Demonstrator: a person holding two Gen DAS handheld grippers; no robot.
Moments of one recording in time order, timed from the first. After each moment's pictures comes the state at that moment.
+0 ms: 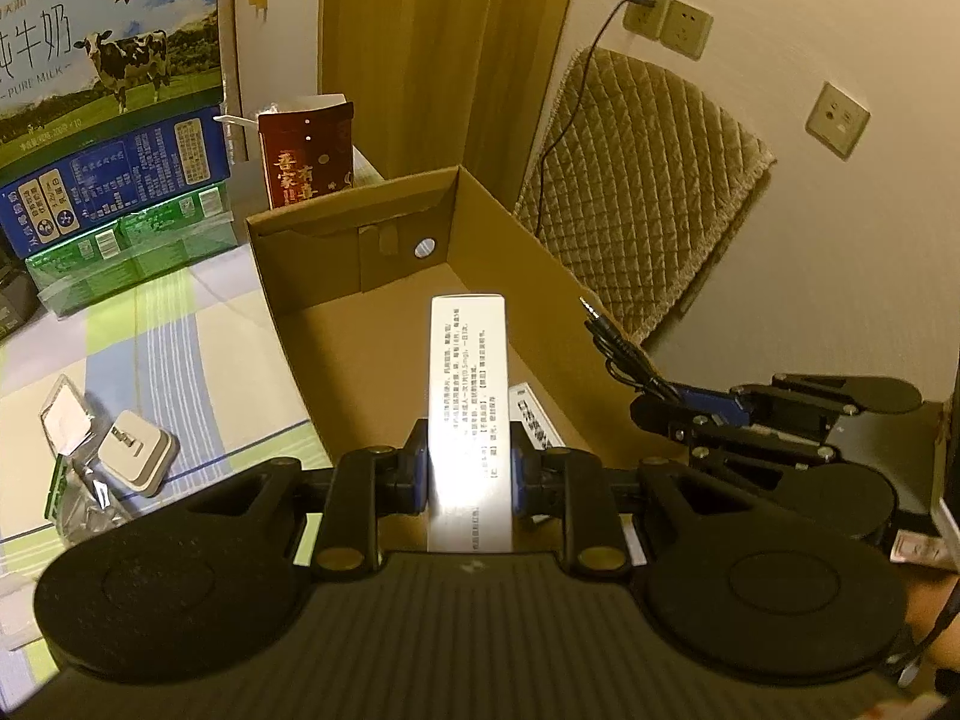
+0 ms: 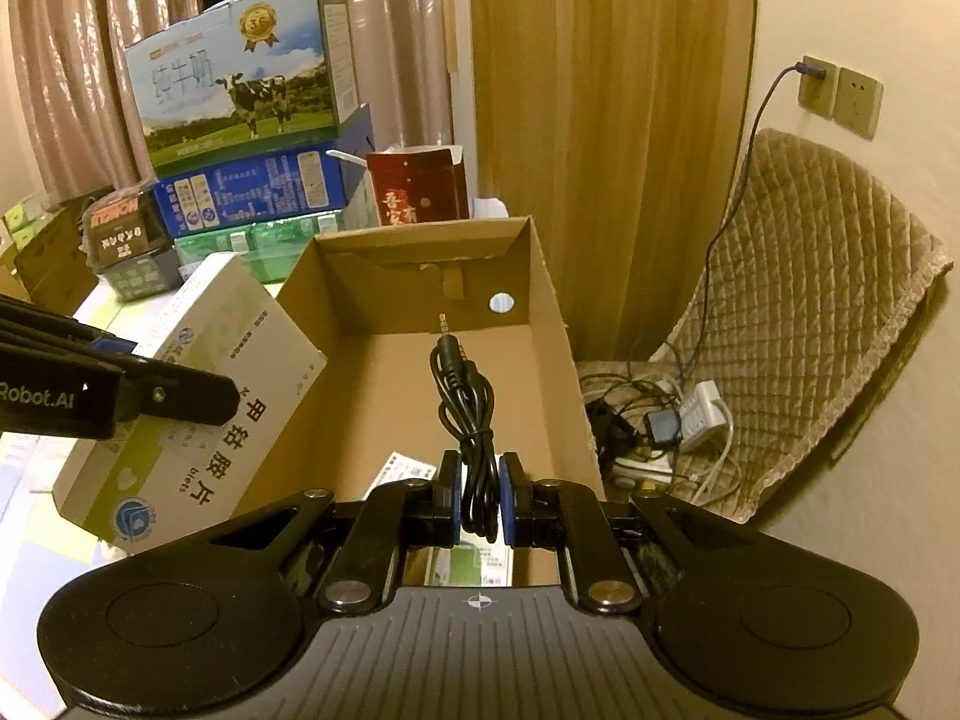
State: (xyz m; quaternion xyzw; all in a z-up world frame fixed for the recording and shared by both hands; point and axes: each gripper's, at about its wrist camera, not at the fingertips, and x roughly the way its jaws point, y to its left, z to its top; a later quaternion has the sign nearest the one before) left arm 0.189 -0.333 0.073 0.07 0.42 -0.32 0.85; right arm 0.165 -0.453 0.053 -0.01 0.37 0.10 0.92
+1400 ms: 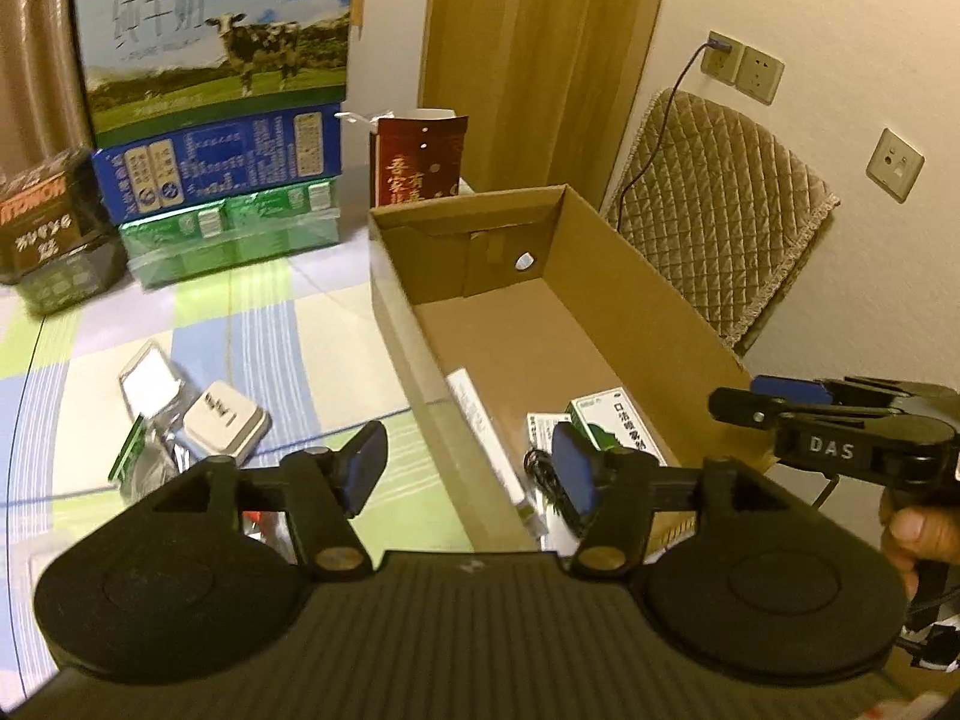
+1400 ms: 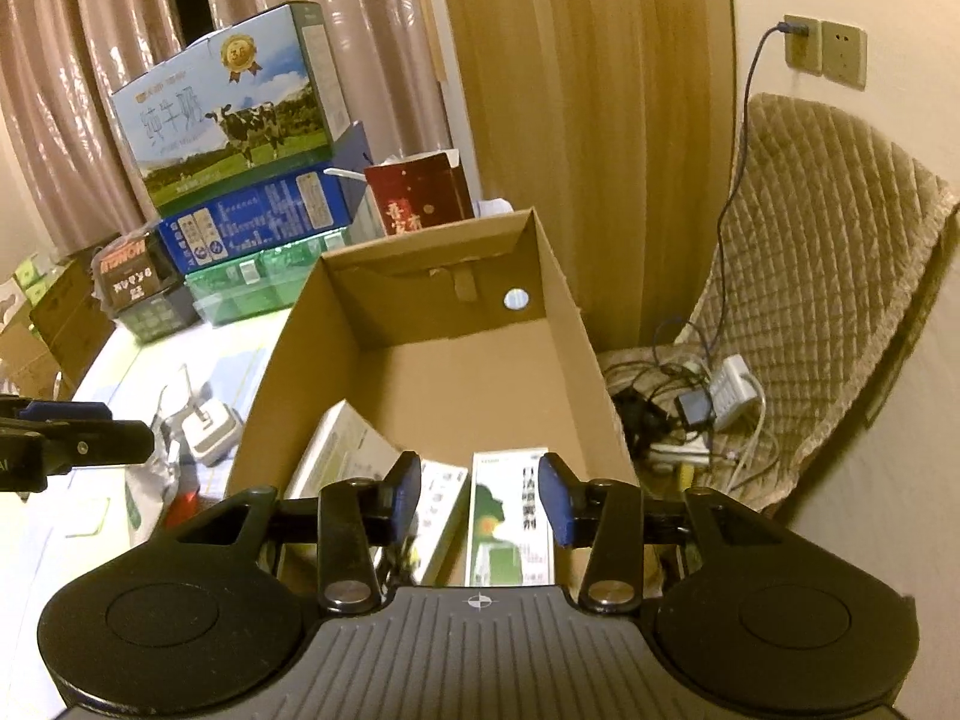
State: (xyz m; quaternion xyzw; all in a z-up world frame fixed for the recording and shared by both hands) left arm 0.177 -0.263 0.061 0.05 0.39 -0.25 0.88; right arm 0.159 -0.463 0.046 0.06 0.37 0.11 0.92
